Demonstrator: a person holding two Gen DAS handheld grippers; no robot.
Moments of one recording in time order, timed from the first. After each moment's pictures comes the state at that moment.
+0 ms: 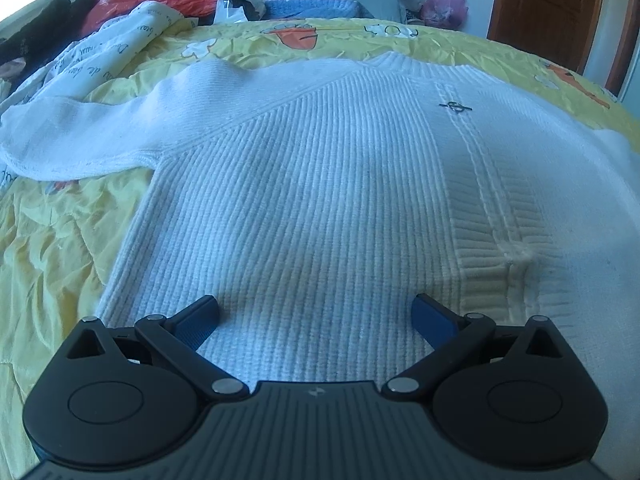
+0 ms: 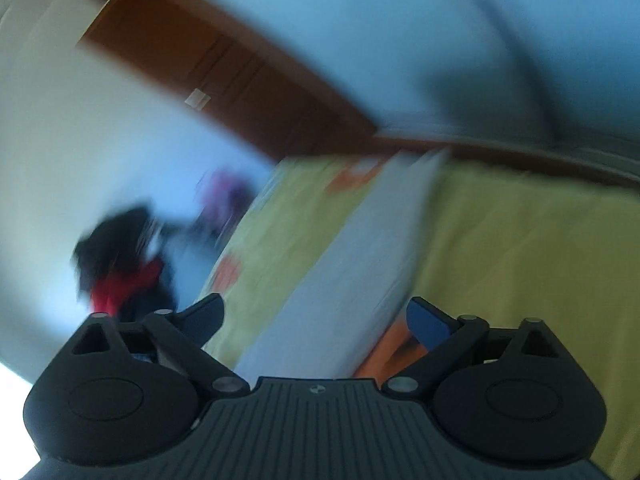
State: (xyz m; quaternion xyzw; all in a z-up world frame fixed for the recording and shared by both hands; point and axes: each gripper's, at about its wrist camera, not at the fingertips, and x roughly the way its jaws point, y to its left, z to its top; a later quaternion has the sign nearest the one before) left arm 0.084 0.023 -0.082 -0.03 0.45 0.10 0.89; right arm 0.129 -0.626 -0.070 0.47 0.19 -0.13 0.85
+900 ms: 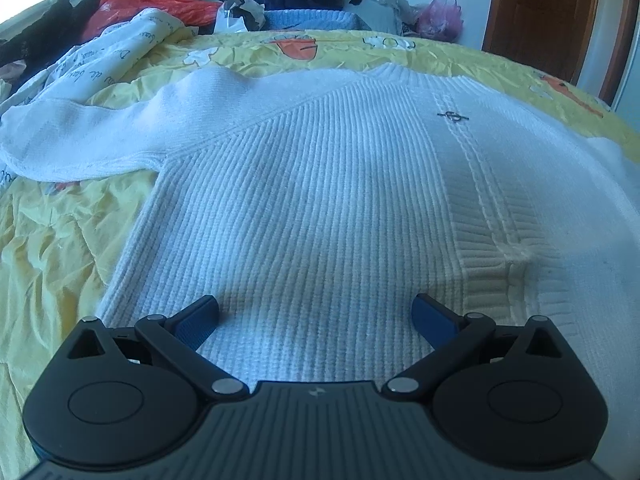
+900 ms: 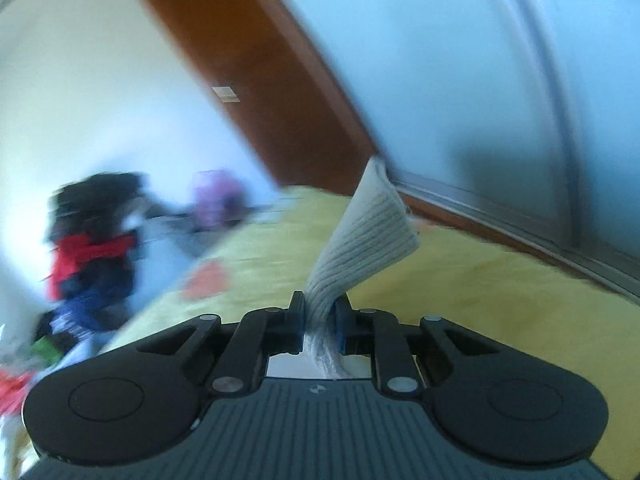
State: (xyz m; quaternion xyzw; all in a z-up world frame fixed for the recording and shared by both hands) left arm 0.073 0.031 -0.082 -0.04 0.43 0.09 0.90; right arm 0.181 -0.526 -0.033 0.29 0.17 -0.06 0.94
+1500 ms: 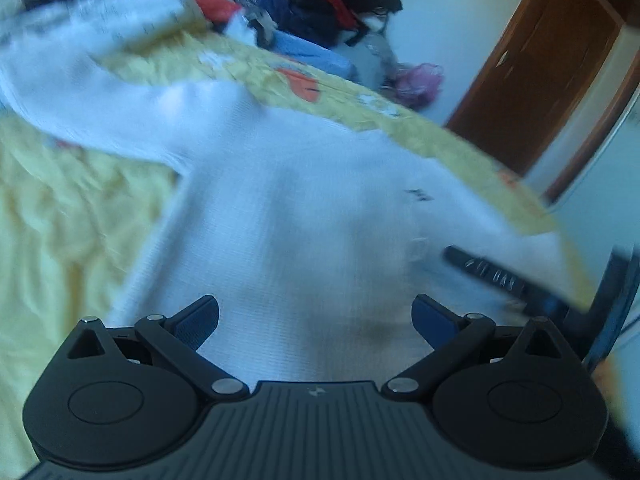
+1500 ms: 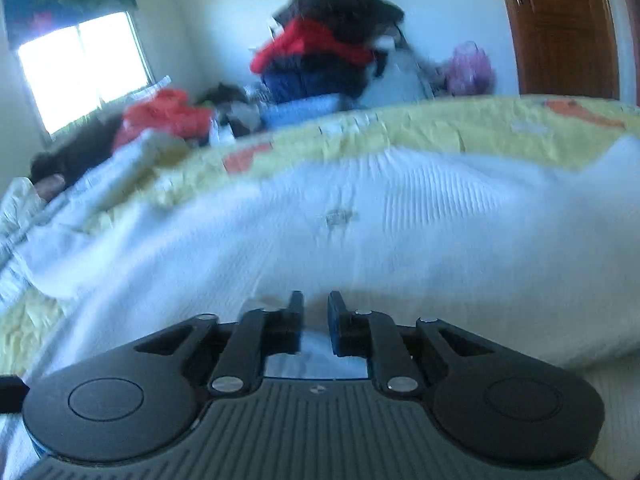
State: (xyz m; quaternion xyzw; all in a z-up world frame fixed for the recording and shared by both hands) left arm 0.044 0.096 -0.050 -0.23 0.37 0.00 0.90; right arm 0.170 -0.177 -0.095 0.08 0.30 0.22 0.93
